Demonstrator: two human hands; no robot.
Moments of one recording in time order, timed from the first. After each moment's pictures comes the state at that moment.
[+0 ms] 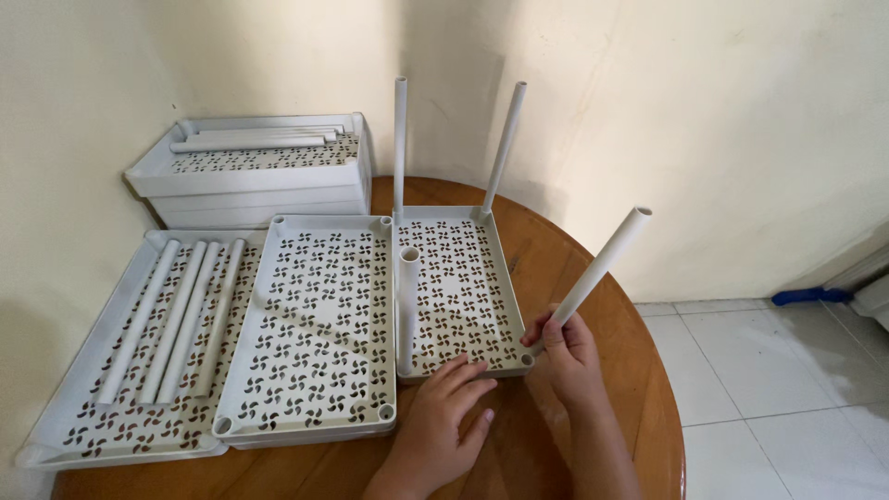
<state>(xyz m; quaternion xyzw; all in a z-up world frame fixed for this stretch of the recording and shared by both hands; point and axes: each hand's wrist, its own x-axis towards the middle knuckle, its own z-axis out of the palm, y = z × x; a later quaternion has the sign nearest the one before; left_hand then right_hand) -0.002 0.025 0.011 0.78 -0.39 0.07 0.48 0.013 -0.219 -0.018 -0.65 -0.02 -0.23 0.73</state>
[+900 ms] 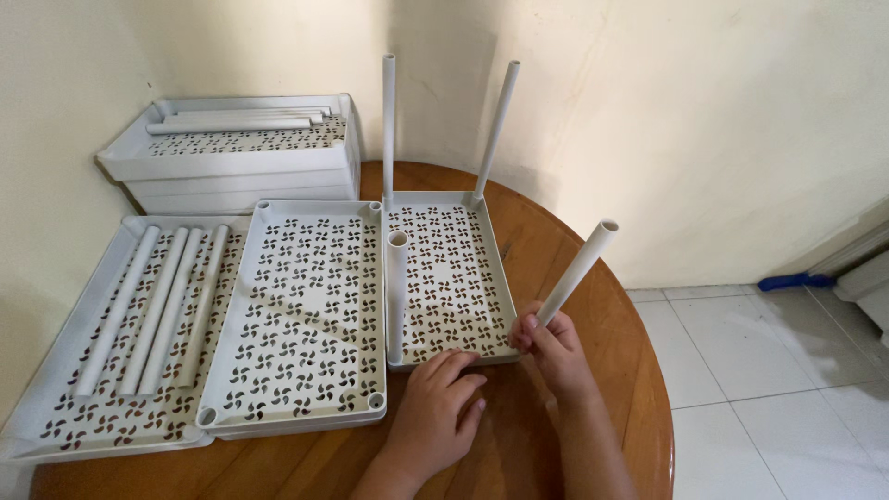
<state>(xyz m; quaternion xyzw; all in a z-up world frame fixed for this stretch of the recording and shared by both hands) -0.002 0.019 0.003 0.80 -0.40 0.10 0.43 0.012 -0.223 -0.028 -0.58 -0.04 -0.12 0.80</state>
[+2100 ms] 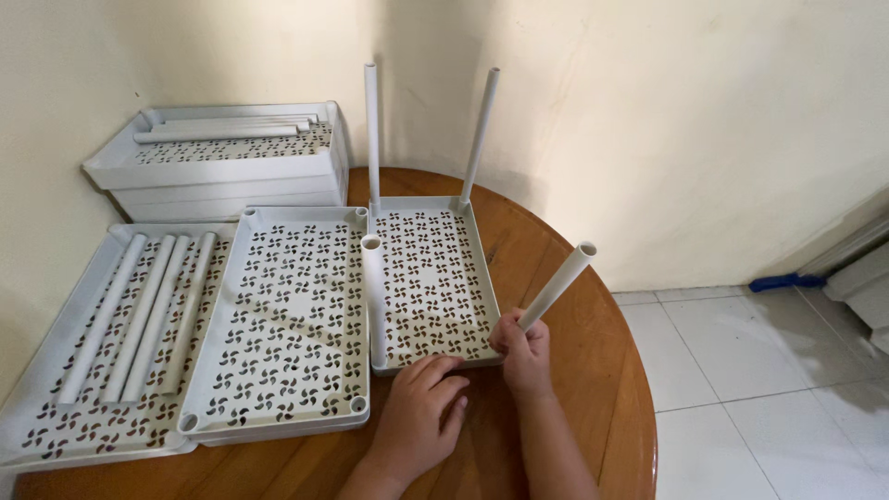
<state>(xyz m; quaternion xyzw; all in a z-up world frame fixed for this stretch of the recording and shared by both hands) -0.001 0.015 0.002 0.80 -0.40 0.14 0.43 0.031 -0.207 -0.064 -0.57 -0.03 -0.26 0.78</state>
